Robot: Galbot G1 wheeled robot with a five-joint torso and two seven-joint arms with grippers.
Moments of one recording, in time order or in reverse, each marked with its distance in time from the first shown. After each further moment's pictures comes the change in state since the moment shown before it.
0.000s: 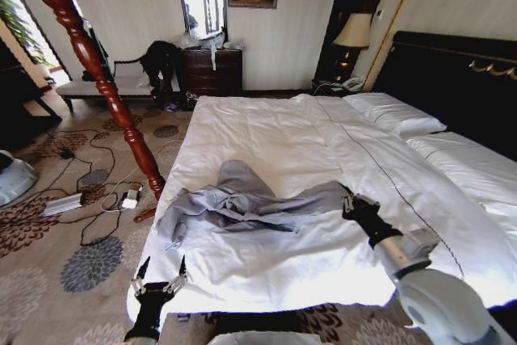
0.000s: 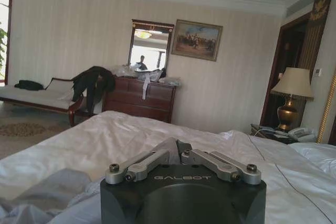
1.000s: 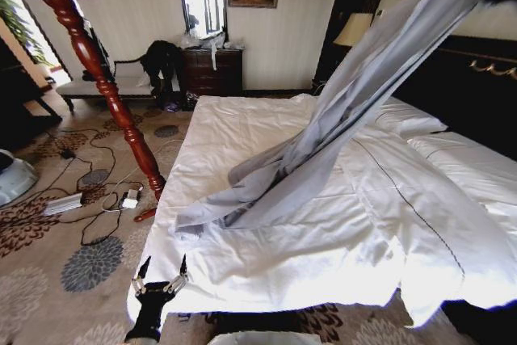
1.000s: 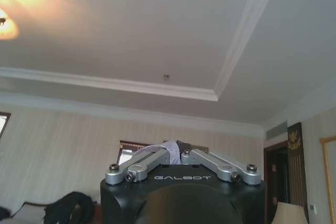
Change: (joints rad) left arm -0.012 -0.002 0.022 -0.009 -0.012 0.008 -0.005; right arm 0.806 -0.823 0.252 -0.362 0.971 0.021 0.196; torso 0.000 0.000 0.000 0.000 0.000
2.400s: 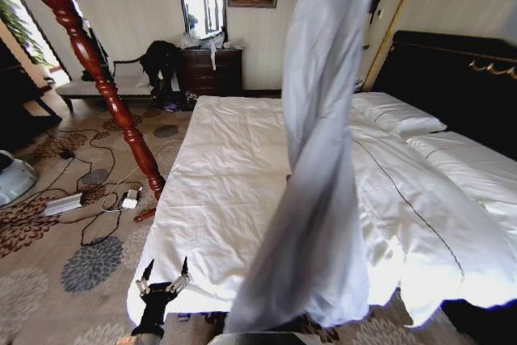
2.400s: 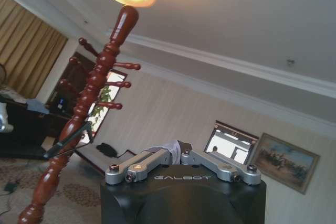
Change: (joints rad) left arm -0.056 0.005 -0.023 0.081 -0.075 0.006 0.000; right arm -0.812 -0.514 0.639 0.029 0.034 0.116 0.043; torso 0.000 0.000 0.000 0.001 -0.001
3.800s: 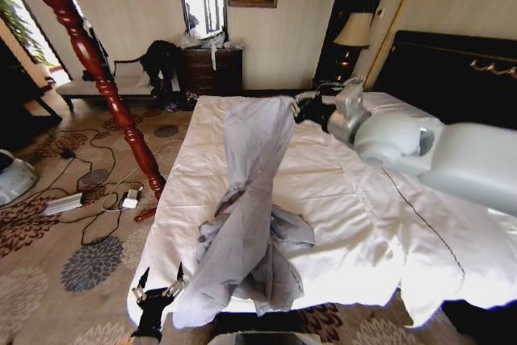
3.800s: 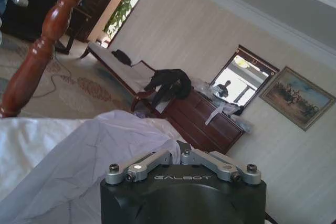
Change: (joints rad) left arm -0.018 -0.038 -0.005 0.046 0.002 0.030 -0.005; right arm -0.740 0.163 -0.028 -0.159 -0.758 0.059 -0.225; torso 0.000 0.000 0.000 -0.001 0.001
